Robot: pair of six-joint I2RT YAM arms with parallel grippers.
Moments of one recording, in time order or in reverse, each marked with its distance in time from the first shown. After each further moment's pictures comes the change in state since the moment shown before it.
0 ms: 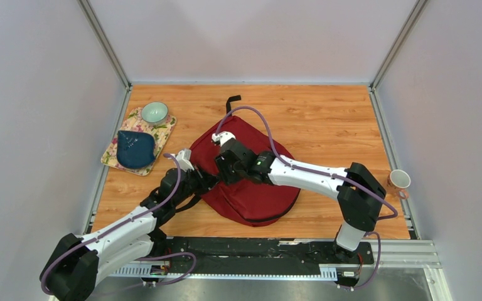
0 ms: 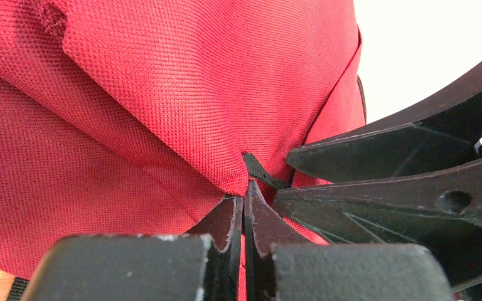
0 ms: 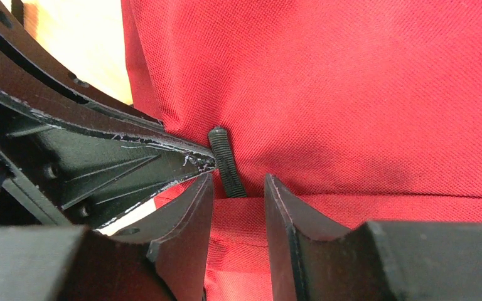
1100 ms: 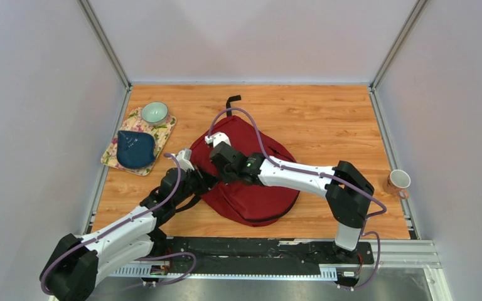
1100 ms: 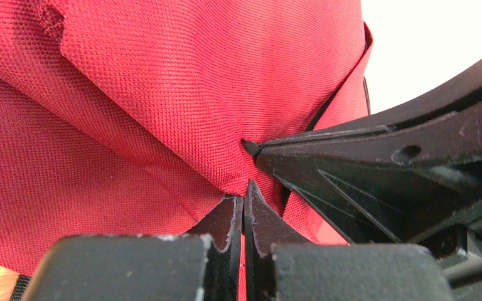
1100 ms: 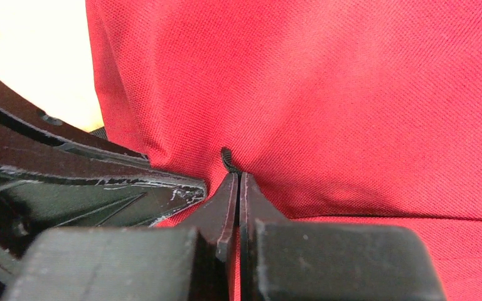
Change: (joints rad) left arm 0.000 0.003 0.010 -0.022 0.003 0.003; right arm 0.039 0.091 0.078 -0.034 0.163 -0.029
